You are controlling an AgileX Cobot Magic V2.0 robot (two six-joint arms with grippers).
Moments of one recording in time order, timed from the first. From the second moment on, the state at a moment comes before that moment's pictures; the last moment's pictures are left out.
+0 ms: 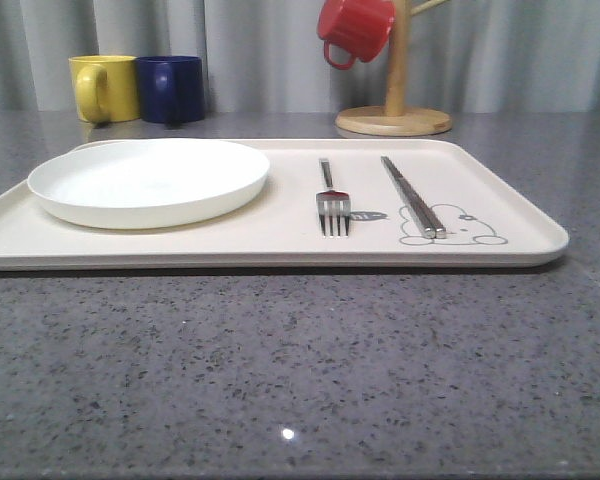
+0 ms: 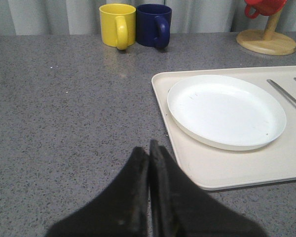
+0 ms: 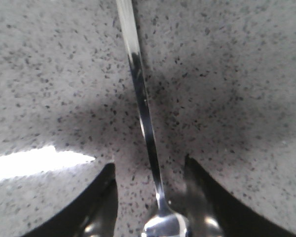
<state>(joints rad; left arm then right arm) -0.18 0.23 -0.50 -0.02 0.63 -0.09 -0.25 1.81 -1.53 -0.04 1.08 -0.01</state>
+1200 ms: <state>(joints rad) -0.18 0.23 -0.50 -0.02 0.63 -0.09 0.12 1.65 -1.53 0.09 1.09 0.08</state>
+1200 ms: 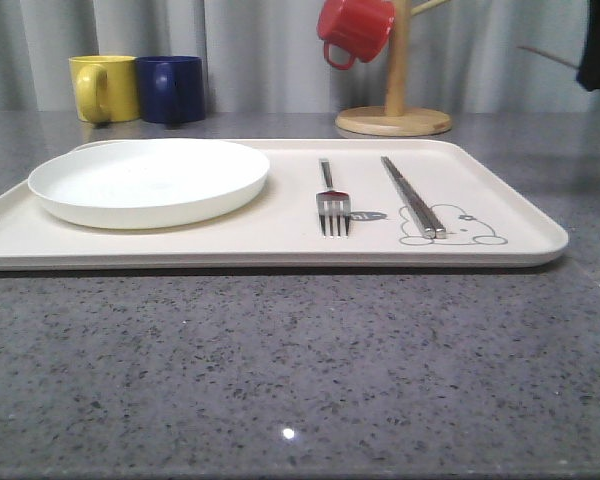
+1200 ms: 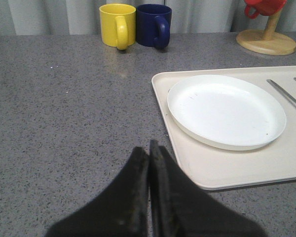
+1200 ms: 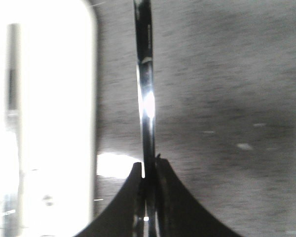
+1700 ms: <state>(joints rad) -0.18 0.23 -0.50 -0.02 0.63 -0.09 0.31 1.80 -1.53 0.08 1.06 0.34</state>
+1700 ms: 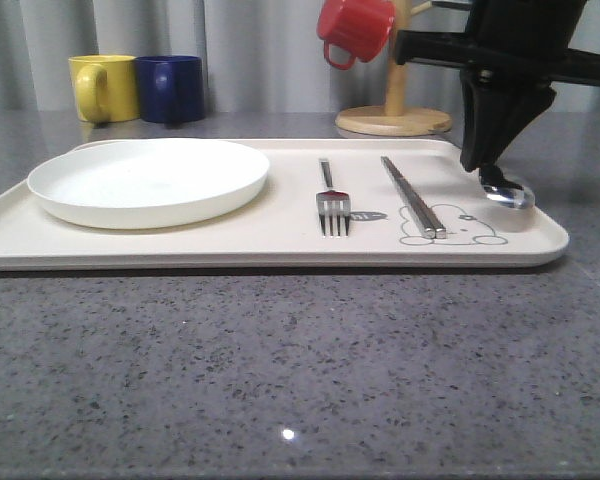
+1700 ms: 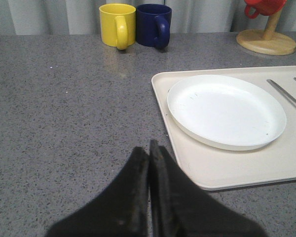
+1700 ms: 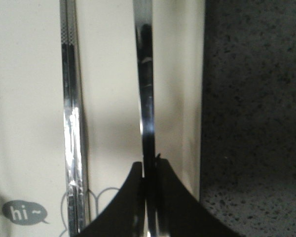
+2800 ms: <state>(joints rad) -0.18 0.23 -0.50 -0.02 0.63 -0.09 0.31 1.67 -1.52 -0.04 0.99 0.37</state>
